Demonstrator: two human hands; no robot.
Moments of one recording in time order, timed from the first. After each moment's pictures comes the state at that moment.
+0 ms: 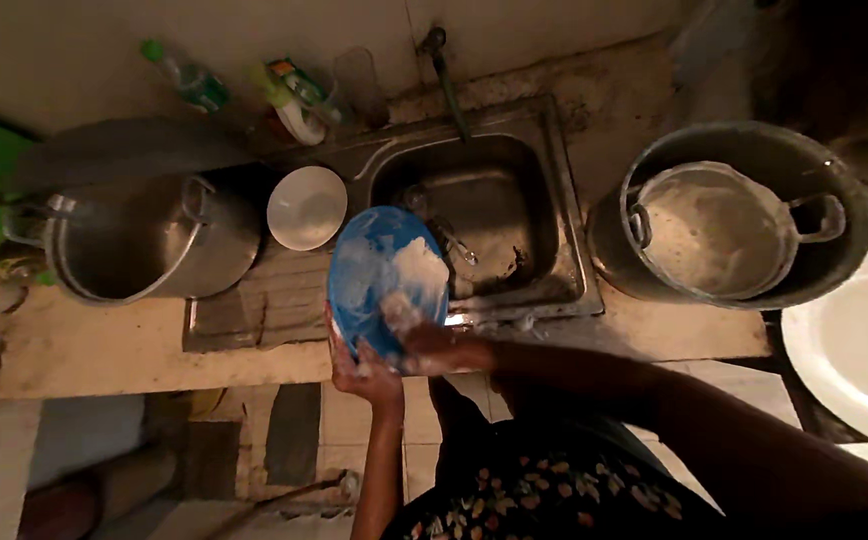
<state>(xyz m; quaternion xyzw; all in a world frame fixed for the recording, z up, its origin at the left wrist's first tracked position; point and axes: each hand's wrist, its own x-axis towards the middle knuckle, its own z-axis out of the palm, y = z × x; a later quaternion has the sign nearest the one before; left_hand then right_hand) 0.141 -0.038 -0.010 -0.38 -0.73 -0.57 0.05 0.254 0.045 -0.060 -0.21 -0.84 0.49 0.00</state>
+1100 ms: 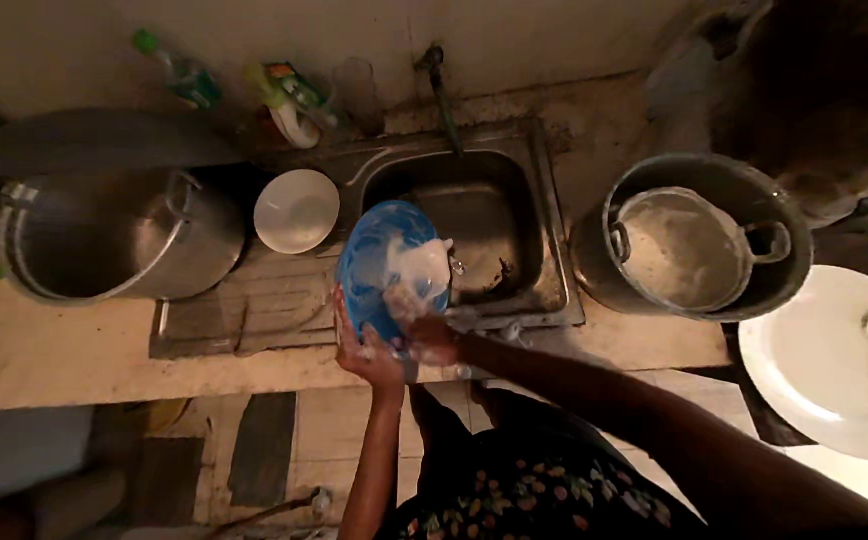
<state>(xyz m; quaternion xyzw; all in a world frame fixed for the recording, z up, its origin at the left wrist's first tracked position) 0.158 -0.001 -0.014 -0.36 -0.73 -0.58 0.02 0.276 0.066 -0.057 -0.26 -0.84 0.48 0.04</state>
